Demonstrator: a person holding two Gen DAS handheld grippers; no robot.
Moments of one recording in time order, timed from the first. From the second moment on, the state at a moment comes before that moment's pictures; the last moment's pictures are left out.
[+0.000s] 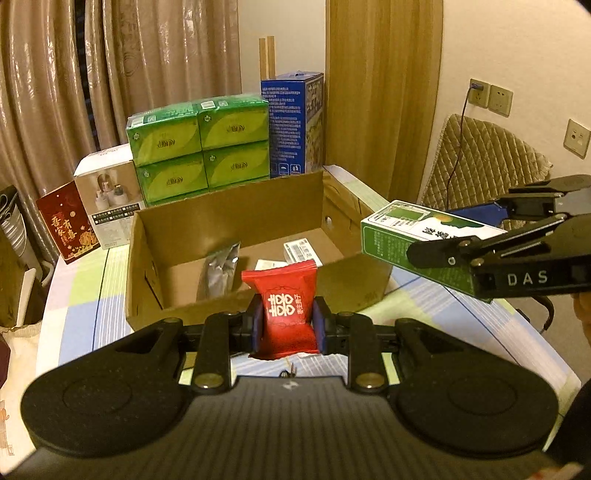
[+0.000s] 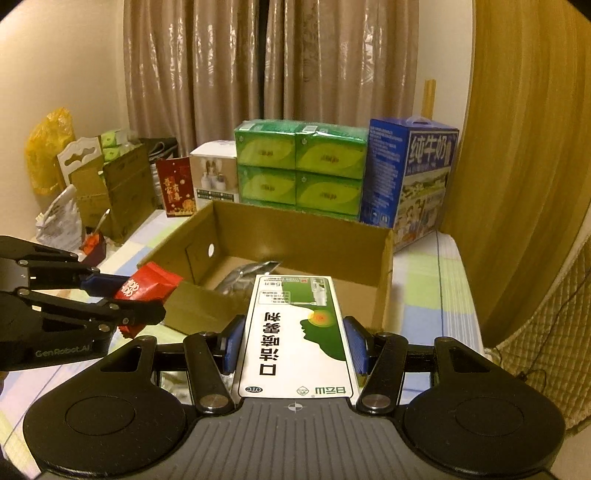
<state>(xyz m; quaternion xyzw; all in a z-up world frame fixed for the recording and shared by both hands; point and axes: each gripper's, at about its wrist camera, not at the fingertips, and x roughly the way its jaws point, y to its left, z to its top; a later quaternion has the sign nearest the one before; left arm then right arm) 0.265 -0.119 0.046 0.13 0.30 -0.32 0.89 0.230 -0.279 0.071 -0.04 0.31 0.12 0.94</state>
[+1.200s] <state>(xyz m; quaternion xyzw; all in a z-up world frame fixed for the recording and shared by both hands) 0.403 -0.145 0.024 0.12 0.34 -0.30 0.88 0.379 -0.283 0.062 0.00 0.34 0.10 0.93</state>
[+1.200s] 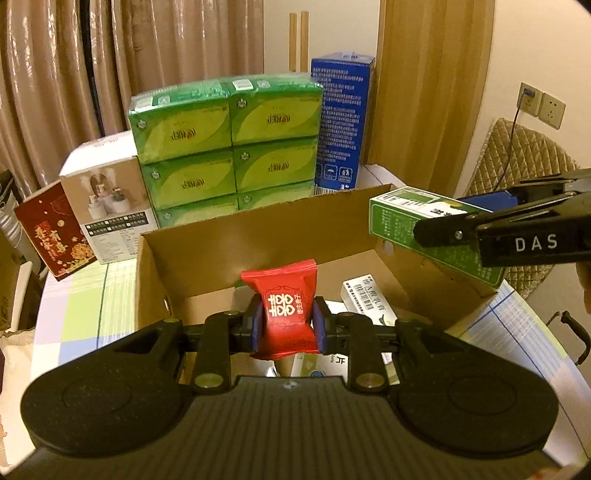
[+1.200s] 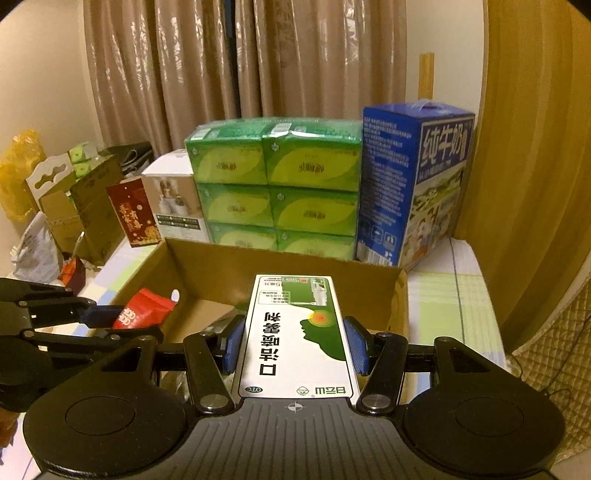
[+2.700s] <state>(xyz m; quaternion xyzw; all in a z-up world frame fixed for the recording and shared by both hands) 0.352 -0.077 0.019 0.04 0.32 -0.26 0.91 0.322 -0.292 0.034 0.07 0.33 0.11 0.93</state>
